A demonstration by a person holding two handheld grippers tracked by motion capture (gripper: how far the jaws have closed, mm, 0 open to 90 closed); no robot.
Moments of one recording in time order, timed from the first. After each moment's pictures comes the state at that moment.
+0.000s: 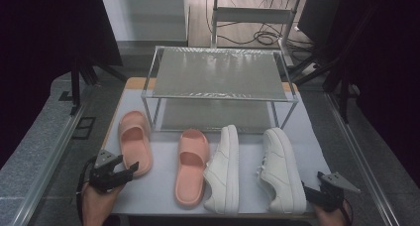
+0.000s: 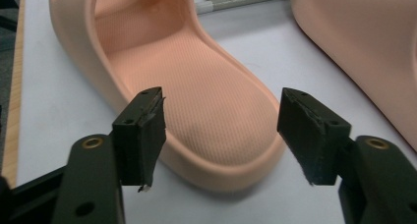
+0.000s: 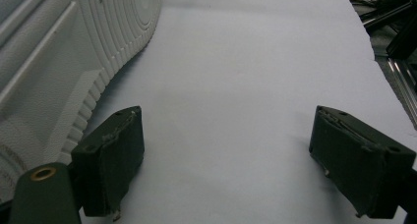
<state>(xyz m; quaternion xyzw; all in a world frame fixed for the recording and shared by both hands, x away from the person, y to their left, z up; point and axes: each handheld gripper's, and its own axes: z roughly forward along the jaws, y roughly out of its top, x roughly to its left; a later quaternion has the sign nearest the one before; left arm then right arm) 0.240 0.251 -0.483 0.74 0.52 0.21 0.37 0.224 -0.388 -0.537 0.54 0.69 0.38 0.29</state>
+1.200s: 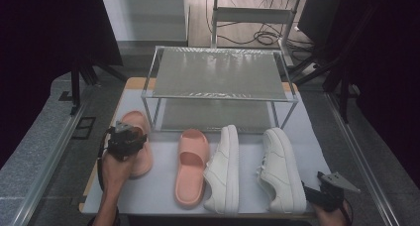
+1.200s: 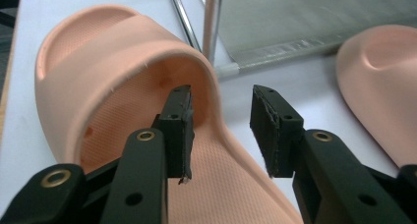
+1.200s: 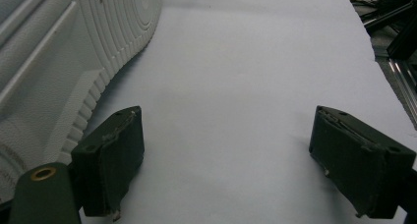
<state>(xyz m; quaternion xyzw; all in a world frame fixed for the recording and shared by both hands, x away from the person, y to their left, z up) 0.329 0.229 -0.475 0.73 0.55 0.21 0.35 0.224 -0.388 -0.537 0.54 0.69 0.38 0.29</state>
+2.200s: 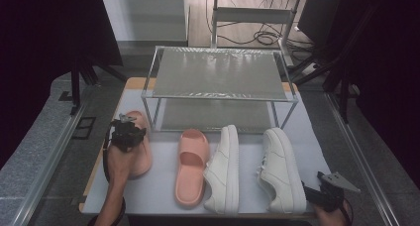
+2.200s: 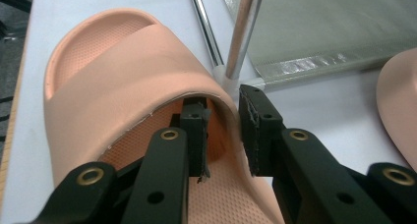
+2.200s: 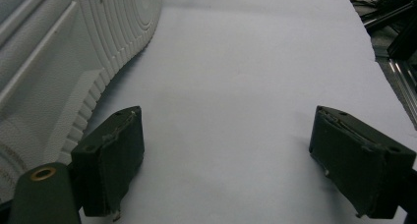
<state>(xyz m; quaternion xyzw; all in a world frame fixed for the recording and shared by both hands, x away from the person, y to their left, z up) 0.354 0.226 -0.475 0.72 0.57 0.22 0.32 0.224 -0.389 -0.537 0.54 0.69 0.38 0.29</state>
